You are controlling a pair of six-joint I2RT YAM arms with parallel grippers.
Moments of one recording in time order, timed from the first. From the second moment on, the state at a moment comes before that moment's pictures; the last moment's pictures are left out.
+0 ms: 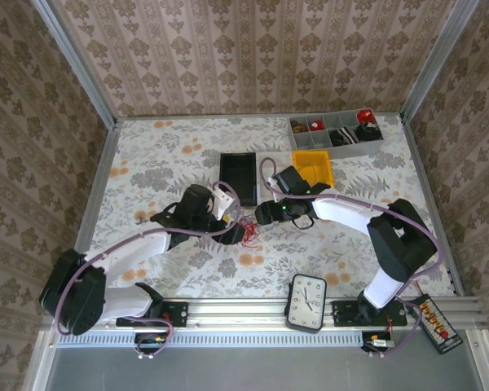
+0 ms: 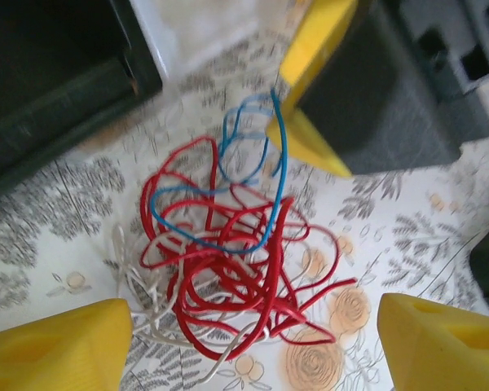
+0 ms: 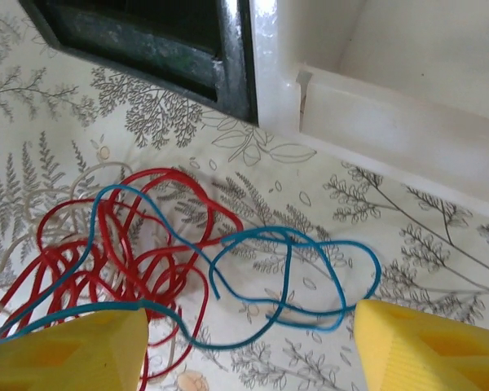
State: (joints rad) left arm -0.68 1.27 0.65 -0.23 0.39 -0.09; right arm 0.59 1.68 1.01 -0.37 -0.25 0.37
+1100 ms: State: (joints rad) left arm -0.68 1.55 0.66 -0.05 0.19 -0.17; right arm 0.23 1.33 0.67 -0.42 0.02 0.70
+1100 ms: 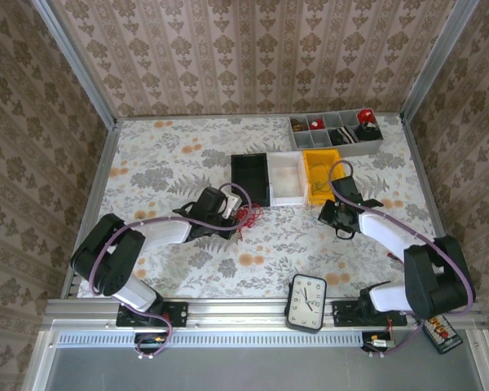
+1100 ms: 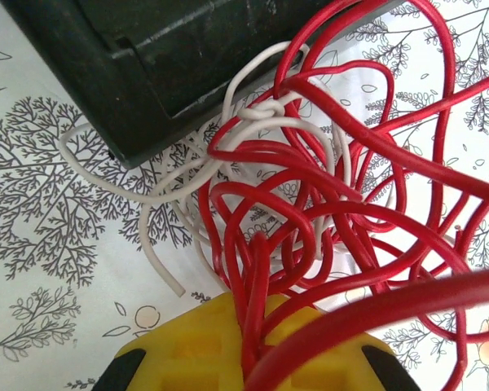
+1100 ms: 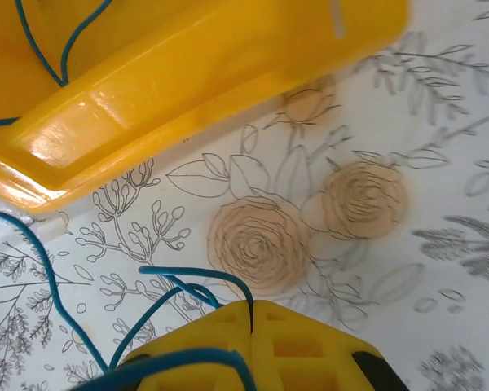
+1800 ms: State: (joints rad) left arm -0.77 1.57 0.69 -0.03 0.15 -0.16; right arm 0.08 1.67 1.21 -0.46 -0.01 0.62
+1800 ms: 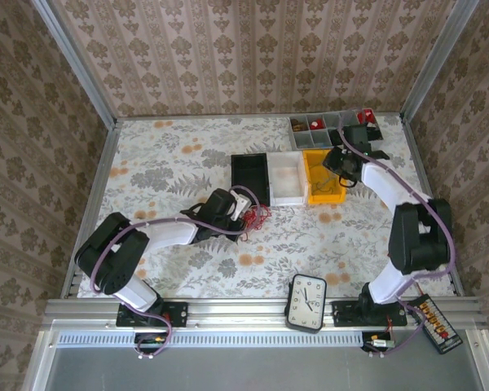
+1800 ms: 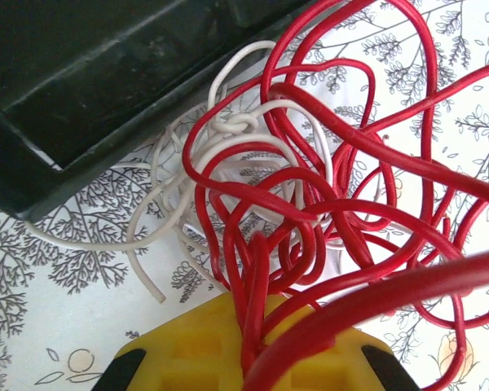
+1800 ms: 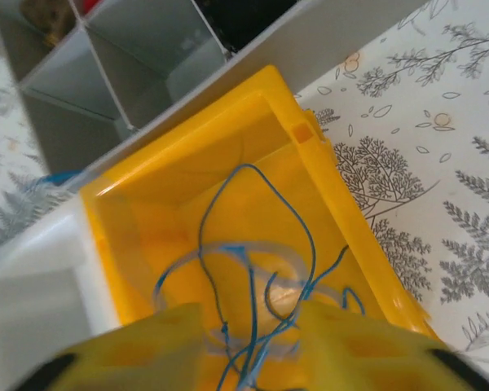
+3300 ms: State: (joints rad) left arm -0.79 1.61 0.71 0.01 0.24 -0.08; right arm 0.60 1.73 1.01 -0.36 -0.20 0.40
